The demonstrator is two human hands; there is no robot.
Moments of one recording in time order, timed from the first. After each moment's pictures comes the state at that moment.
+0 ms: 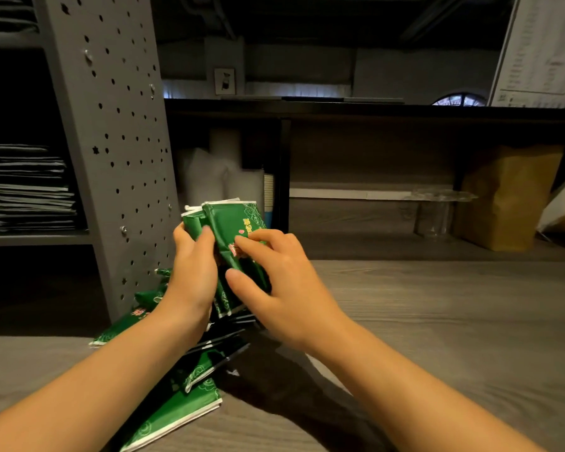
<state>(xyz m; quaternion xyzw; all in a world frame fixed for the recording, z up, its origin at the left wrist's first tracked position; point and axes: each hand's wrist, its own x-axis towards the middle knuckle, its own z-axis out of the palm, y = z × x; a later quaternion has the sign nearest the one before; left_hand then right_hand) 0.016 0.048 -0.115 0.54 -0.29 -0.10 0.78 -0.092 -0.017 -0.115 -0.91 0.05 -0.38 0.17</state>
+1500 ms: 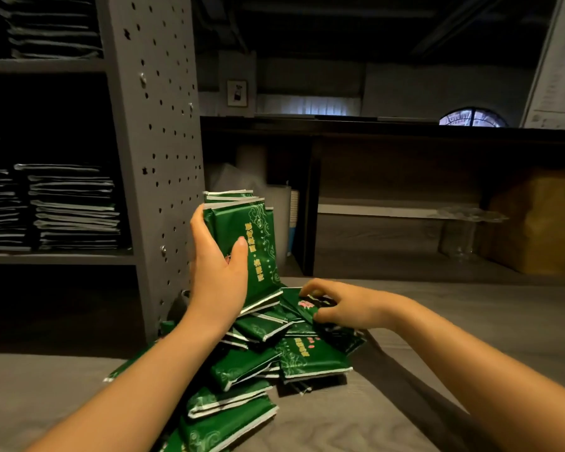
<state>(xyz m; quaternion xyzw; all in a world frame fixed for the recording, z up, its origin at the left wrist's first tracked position) 0.040 0.061 -0.101 0.62 -0.36 0.09 0.69 -0.066 -0.104 -0.112 -0.95 0.19 0.01 0.26</state>
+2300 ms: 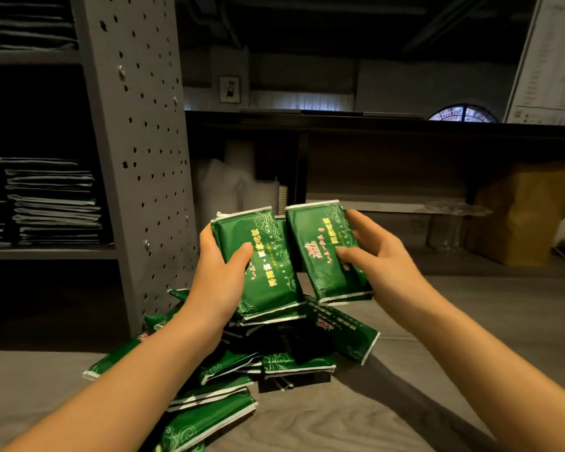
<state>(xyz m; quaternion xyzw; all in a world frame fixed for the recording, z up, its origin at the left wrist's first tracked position) 0.022 0.058 -0.102 0.62 -0.33 -0.09 0.71 -0.119 -0.078 -0.087 -0.76 0.12 -0.40 0.49</state>
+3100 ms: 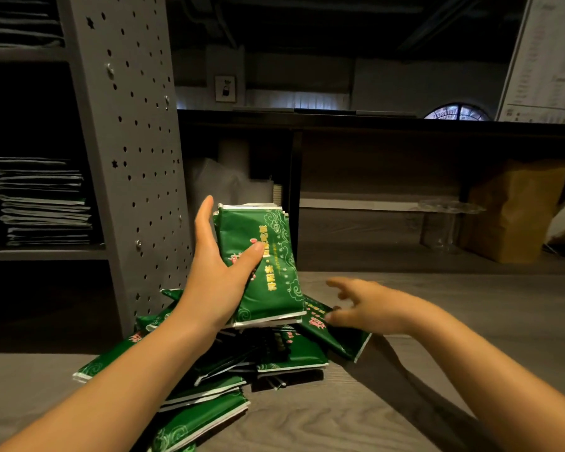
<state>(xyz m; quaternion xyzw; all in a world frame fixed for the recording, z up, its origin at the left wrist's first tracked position) 0.017 0.062 -0.103 0.58 -0.41 -0.06 0.70 -0.122 -0.096 -0.104 -0.94 0.28 -0.02 0.19</state>
